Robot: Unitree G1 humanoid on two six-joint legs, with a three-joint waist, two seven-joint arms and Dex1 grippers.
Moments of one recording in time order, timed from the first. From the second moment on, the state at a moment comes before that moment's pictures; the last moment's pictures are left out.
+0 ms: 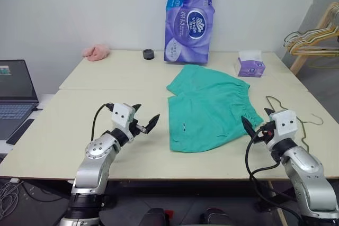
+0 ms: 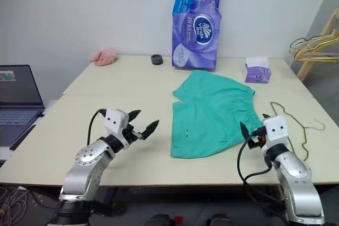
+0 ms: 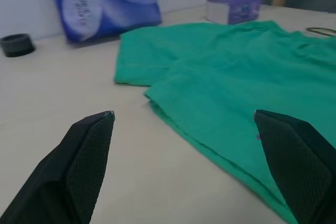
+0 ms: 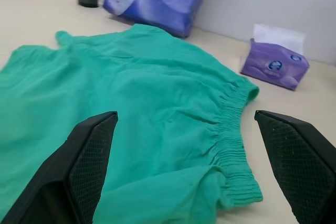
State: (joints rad) left arm -0.13 0.44 0.02 -0.10 -0.27 0.26 -0.67; right arm 0.10 -0.45 -0.17 -0.40 0.19 0.33 0.40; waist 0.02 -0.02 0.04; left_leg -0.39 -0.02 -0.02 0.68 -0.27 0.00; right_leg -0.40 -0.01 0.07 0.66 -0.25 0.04
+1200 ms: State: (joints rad) left arm -0.40 0.43 -0.33 0.27 0.02 0.09 -0.90; right arm 0.09 -0.84 -0.05 -0.24 -0.06 0.06 0.73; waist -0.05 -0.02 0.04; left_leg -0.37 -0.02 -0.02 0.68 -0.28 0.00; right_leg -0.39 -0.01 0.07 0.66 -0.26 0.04
